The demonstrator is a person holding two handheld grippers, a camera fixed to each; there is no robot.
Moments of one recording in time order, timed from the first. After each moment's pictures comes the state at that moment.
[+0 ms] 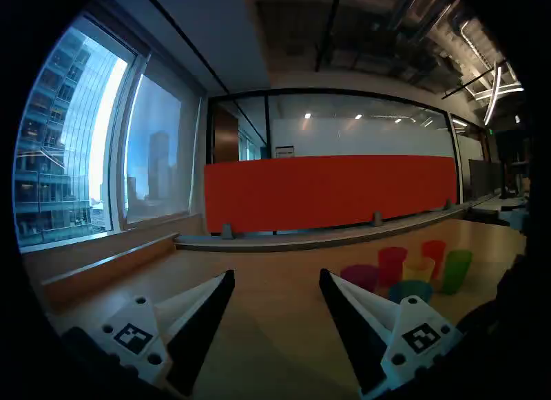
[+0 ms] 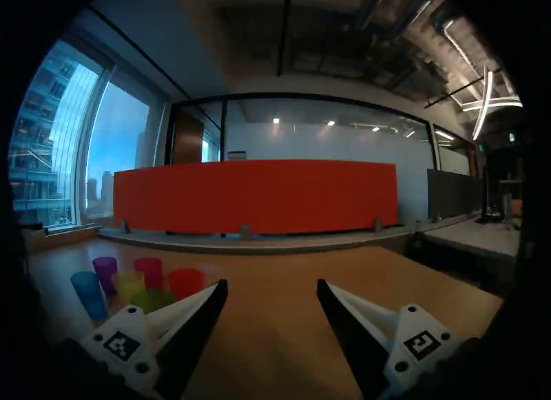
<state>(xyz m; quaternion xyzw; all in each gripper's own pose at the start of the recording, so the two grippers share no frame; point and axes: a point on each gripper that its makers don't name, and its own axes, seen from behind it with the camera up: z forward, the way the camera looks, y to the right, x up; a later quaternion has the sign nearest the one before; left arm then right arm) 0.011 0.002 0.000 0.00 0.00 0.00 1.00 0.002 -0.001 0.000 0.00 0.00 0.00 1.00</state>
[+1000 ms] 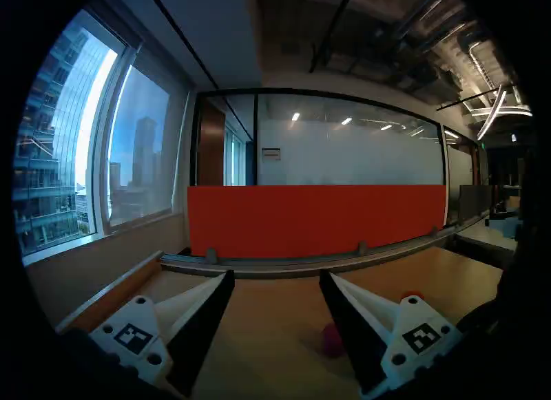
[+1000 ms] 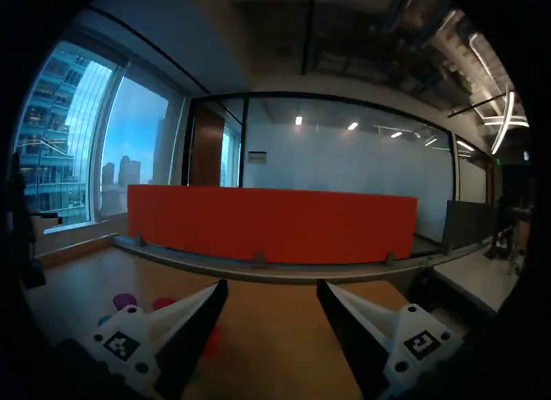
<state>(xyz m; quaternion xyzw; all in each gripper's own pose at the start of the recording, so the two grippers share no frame) 0.154 0.001 0.039 -0.05 -0.02 -0.03 1.00 0.148 -0.024 0.014 0.05 -0.02 -0.03 1.00</state>
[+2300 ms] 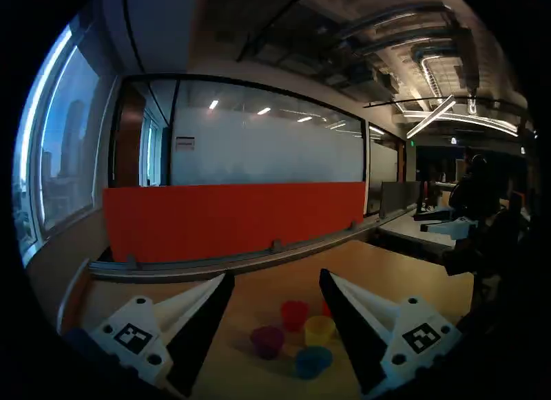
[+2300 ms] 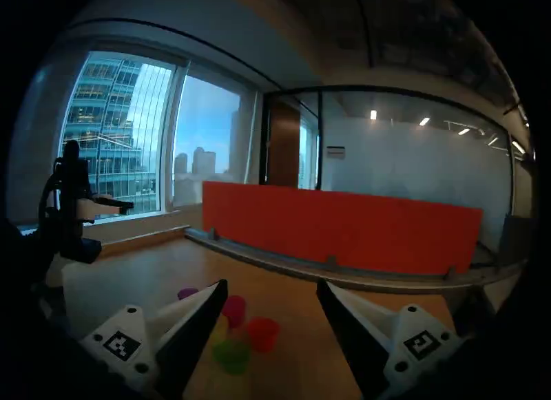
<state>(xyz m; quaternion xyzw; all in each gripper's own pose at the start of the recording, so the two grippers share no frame) 0.195 0.084 0.027 -0.28 -0.05 -0.03 0.96 0.172 -0.088 -0.012 0.26 -0.05 -0.05 0.96</state>
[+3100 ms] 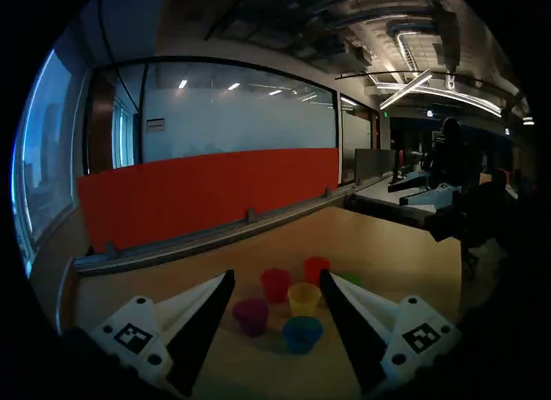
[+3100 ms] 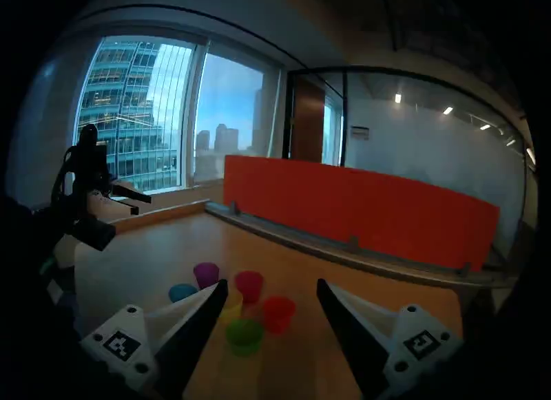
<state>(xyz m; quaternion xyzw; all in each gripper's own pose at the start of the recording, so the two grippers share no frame) 0.139 0.107 0.008 -0.35 -0.10 0.02 0.93 0.132 -0.101 -0.022 0.31 -0.11 -0.08 0.94</state>
